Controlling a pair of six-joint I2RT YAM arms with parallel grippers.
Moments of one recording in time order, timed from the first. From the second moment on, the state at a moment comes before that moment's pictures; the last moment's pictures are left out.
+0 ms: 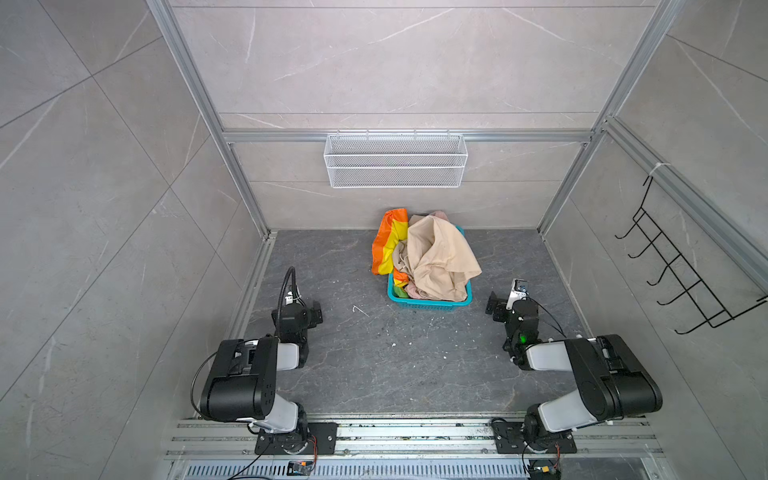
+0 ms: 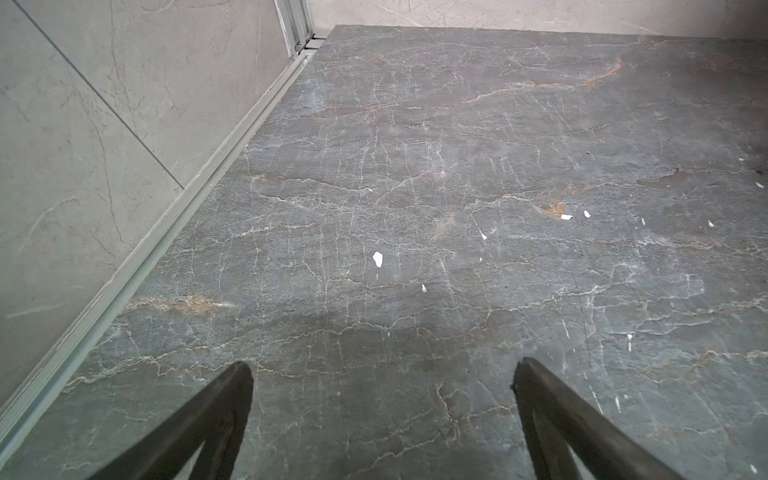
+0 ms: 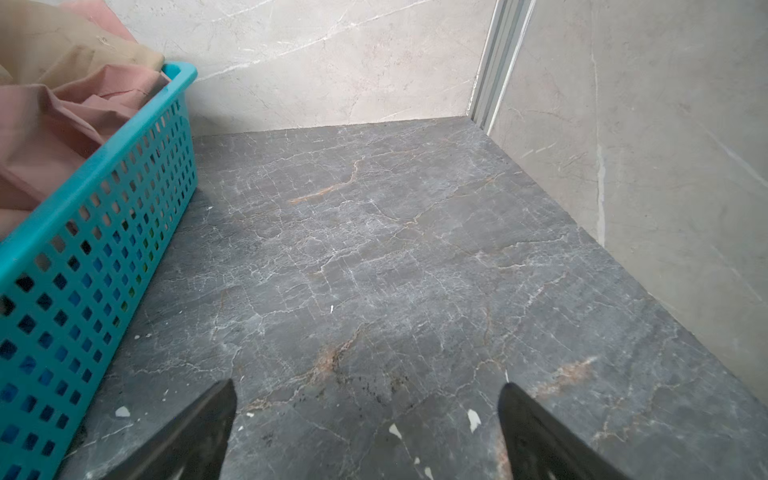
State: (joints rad) left arm 0.02 1.51 0.33 0.72 -0.20 -0.03; right arm 0.10 1.52 0.32 0.86 0.29 0.07
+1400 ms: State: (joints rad) left arm -0.12 1.17 0.51 0.29 -0.41 -0.14; right arm 0.16 1.24 0.56 0.37 0.43 0.17
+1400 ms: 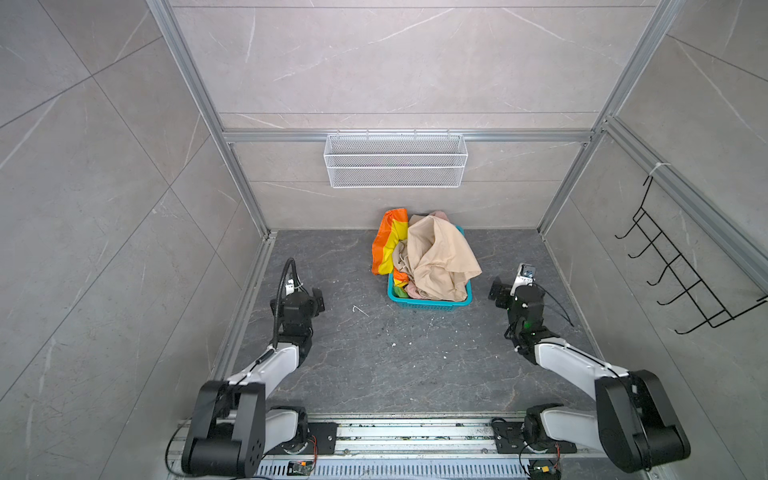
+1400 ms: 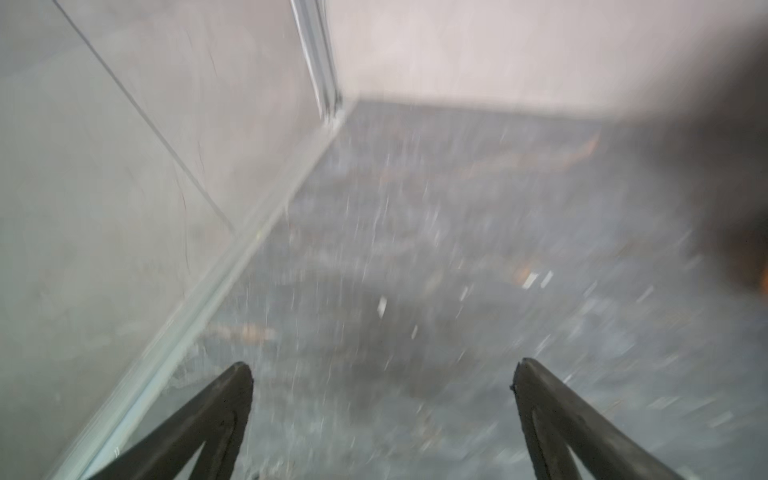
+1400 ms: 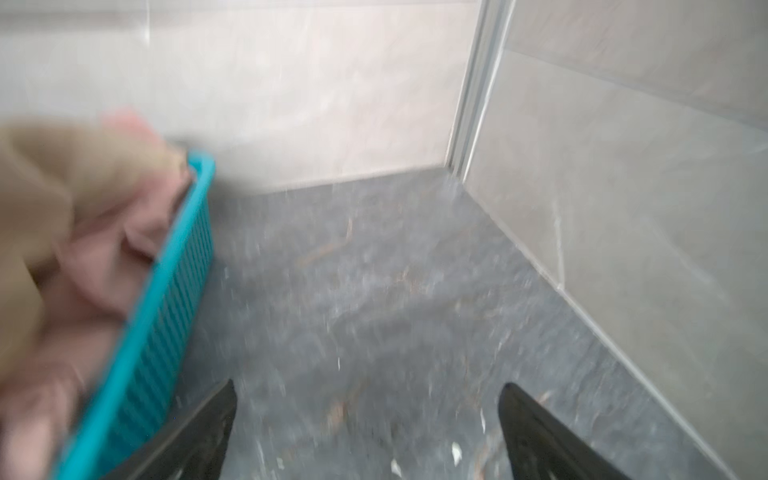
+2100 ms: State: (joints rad) left arm -0.12 0.92 0.62 -0.22 0.20 -0.89; right arm 0.86 1.64 1.46 -0.49 0.54 0.48
